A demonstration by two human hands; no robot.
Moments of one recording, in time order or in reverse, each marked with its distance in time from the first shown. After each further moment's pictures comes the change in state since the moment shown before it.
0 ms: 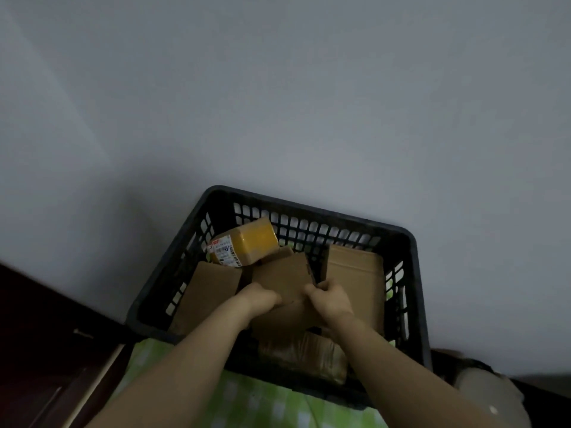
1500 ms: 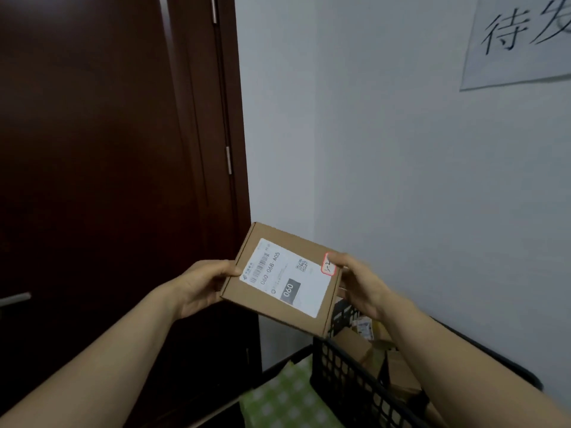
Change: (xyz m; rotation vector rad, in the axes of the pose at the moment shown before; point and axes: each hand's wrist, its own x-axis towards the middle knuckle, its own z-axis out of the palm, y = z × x) left_hand -0.458 -0.215 -0.046 -0.923 0.640 0.686; right_hand -0.348 -0.068 -0.019 0.199 -0.949 -0.799
